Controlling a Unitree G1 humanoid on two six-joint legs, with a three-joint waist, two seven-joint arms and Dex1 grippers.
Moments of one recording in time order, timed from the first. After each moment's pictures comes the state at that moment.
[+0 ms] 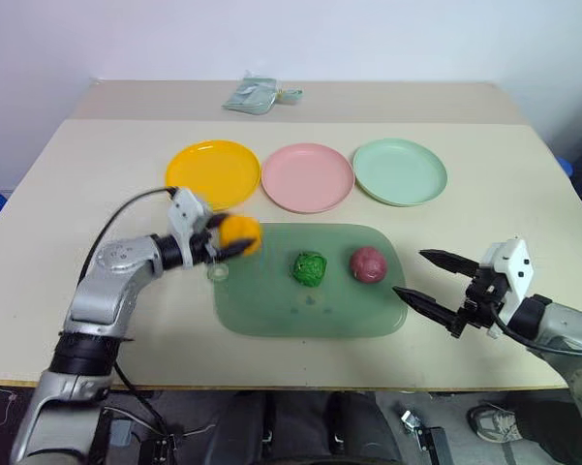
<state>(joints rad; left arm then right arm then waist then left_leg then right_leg) -0.54 0.54 0.04 0.16 -0.30 0.35 -0.66 0.13 -0.73 -0.32 -0.50 0.62 0.49 0.81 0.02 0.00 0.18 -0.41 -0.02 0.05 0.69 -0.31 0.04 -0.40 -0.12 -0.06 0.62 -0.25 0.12</state>
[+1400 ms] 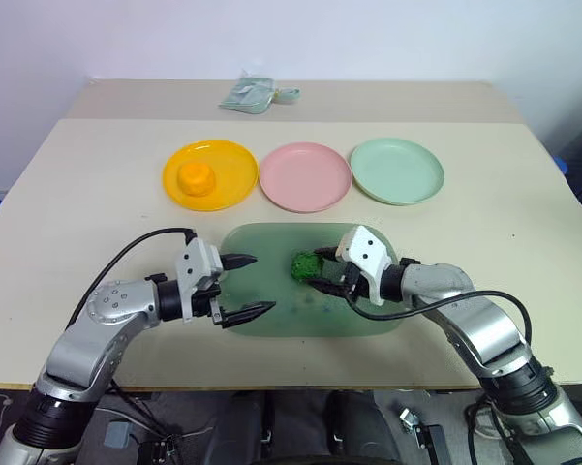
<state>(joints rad) -0.10 0.68 -0.04 -0.40 -0.48 0.41 -0.94 -0.34 -0.58 0.28 -0.39 0.28 0.59 0.69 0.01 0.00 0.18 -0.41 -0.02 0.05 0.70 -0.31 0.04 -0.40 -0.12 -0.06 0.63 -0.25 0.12</state>
